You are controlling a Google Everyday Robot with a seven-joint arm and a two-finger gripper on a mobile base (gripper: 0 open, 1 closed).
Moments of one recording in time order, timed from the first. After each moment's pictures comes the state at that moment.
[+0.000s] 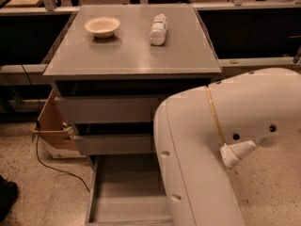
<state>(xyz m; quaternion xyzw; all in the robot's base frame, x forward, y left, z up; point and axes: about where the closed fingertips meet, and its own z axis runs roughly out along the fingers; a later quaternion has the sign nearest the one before) 0.460 -0.180 0.546 -0.77 0.52 0.31 0.23</state>
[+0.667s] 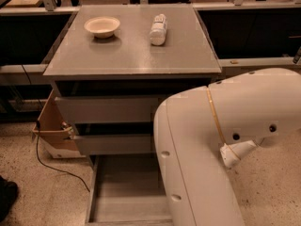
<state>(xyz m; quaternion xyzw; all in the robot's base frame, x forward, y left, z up) 0.455 -0.176 0.552 -0.76 0.51 0.32 0.23</state>
